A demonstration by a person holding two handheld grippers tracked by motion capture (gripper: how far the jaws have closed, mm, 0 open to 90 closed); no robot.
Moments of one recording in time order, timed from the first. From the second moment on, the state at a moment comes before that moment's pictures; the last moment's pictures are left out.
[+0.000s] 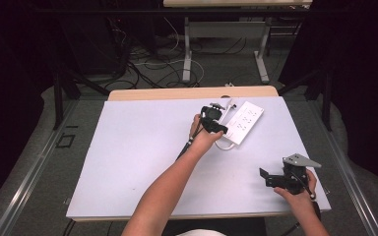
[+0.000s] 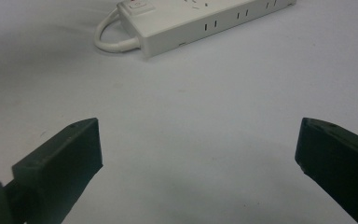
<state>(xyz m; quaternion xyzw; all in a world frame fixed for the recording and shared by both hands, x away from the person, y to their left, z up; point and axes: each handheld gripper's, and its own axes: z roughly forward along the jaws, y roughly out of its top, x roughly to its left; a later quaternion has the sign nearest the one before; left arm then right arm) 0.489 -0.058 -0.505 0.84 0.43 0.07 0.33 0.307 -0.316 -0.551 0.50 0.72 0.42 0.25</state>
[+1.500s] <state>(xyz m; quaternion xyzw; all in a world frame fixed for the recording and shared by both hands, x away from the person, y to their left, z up) 0.451 -0.021 -0.480 0.85 0.38 0.04 0.36 0.306 -0.315 -0.550 0.50 0.72 0.42 0.25</state>
